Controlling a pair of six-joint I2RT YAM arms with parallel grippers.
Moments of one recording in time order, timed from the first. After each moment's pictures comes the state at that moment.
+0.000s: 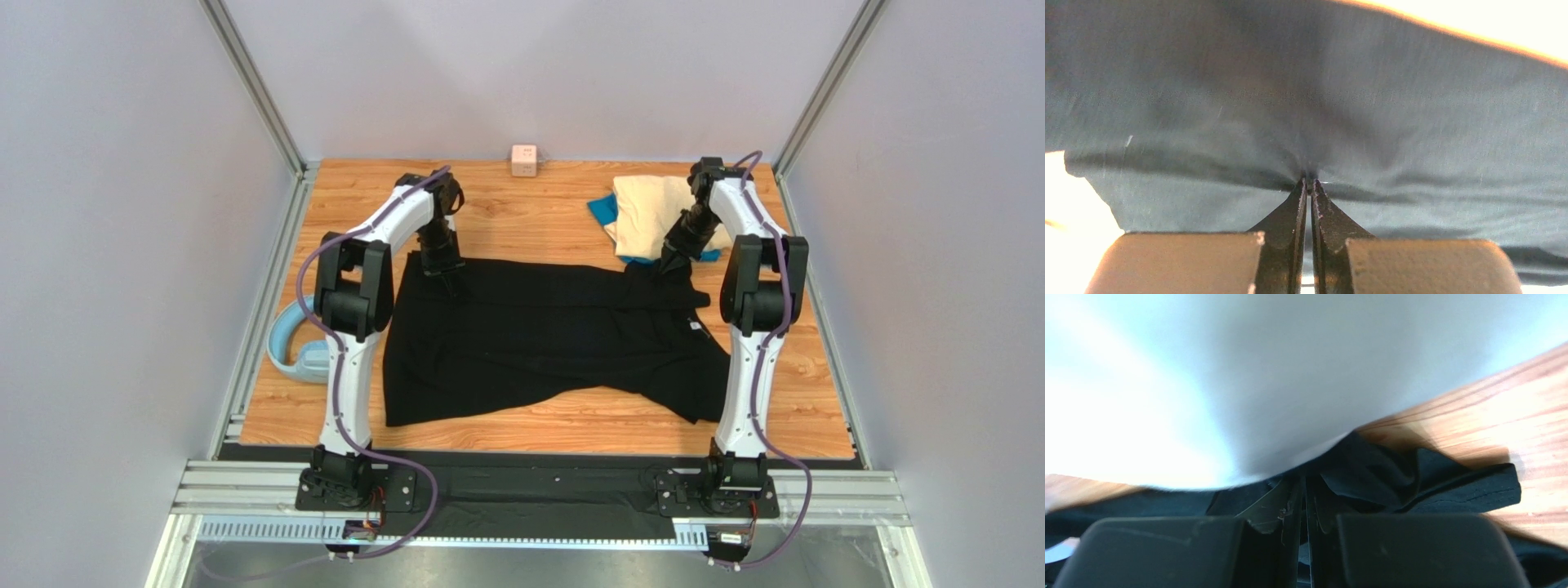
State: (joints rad) left arm -0.26 2.32 1.95 -1.18 0.09 -0.47; right arm -0.03 2.34 2.00 -1.12 -0.16 0.63
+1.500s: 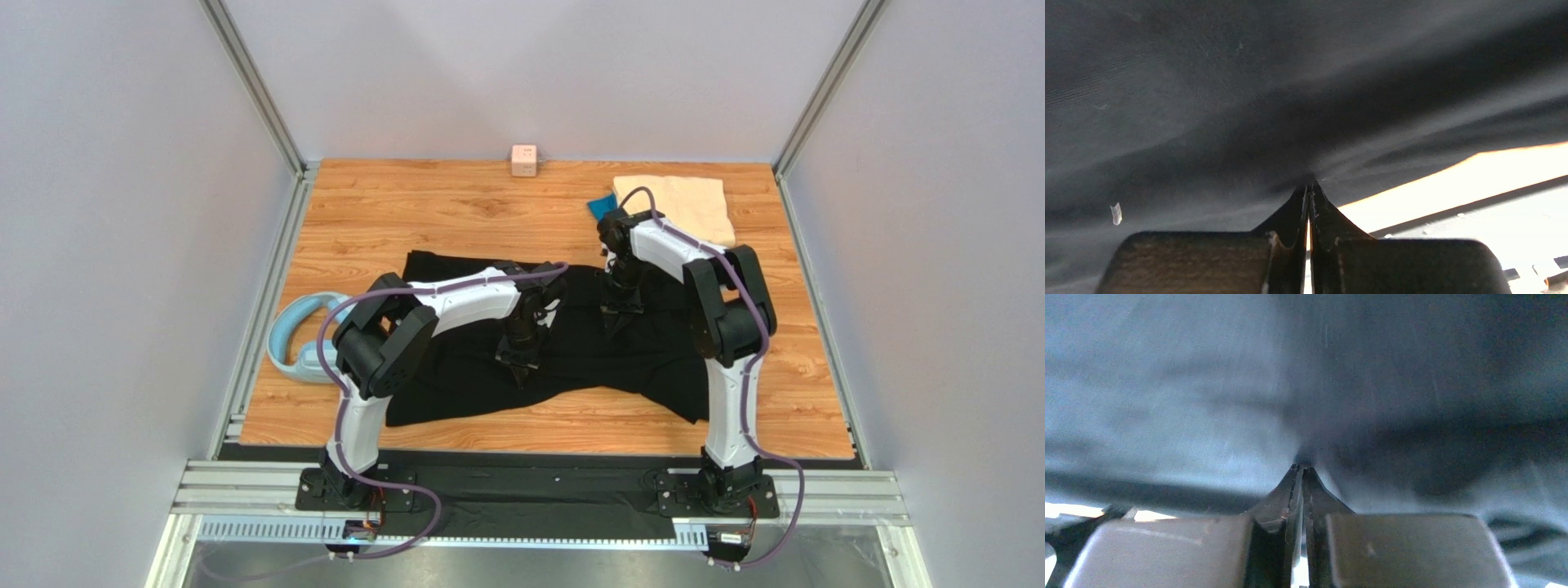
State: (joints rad) left arm -0.82 2.03 1.43 -0.92 0.18 -0.44; right arm 0.34 2.09 1.53 -1.04 -0.18 0.38
